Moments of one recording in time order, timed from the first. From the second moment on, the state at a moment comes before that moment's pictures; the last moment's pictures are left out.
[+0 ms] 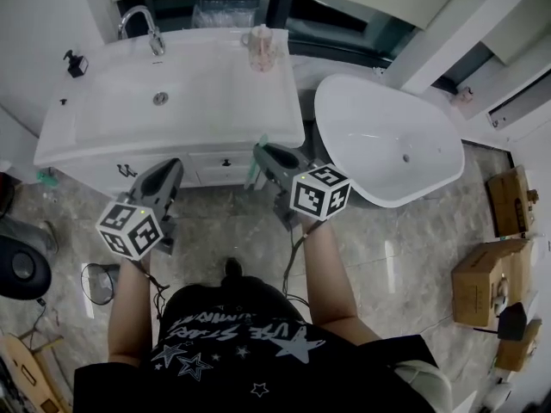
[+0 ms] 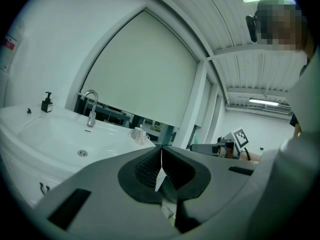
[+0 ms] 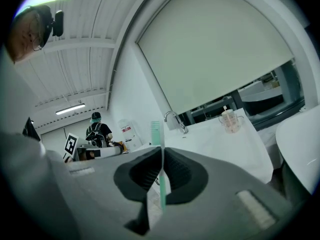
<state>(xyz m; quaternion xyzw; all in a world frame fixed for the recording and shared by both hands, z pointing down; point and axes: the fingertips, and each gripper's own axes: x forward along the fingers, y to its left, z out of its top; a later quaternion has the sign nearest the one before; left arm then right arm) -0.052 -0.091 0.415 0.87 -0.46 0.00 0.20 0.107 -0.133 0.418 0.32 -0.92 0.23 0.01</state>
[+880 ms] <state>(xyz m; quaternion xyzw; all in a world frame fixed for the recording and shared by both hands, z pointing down) -0.145 0.053 0.409 0.88 -0.43 -0.02 0.20 0.018 0.014 0.394 0.36 -0.91 0.20 0.01</state>
